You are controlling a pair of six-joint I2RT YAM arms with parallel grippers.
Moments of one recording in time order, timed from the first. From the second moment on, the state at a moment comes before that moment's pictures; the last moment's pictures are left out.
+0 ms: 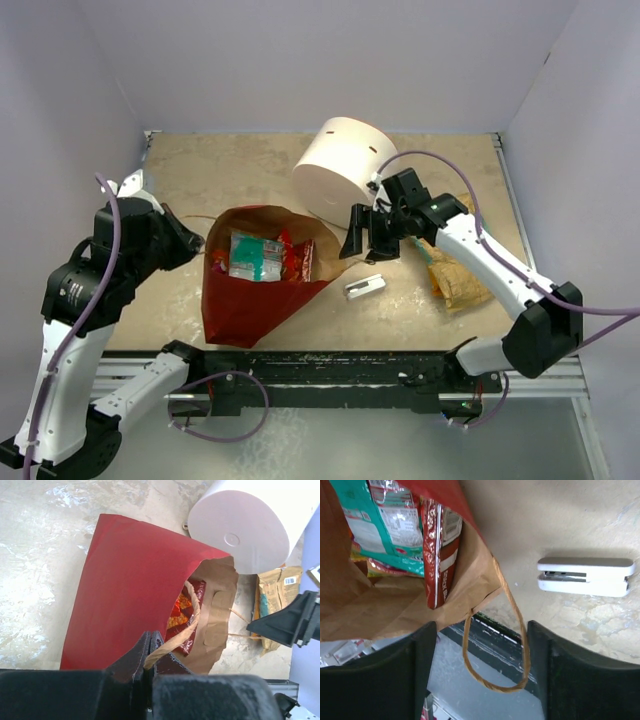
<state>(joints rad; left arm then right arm) -0.36 0.85 1.43 -1.21 -0.16 -0.72 0.52 1.40 1.24 -0.83 -0.37 0.55</state>
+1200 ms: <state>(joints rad) -0.36 1.26 1.77 -0.91 -0.33 -0.30 0.67 1.43 1.32 -0.51 -0.60 0.53</state>
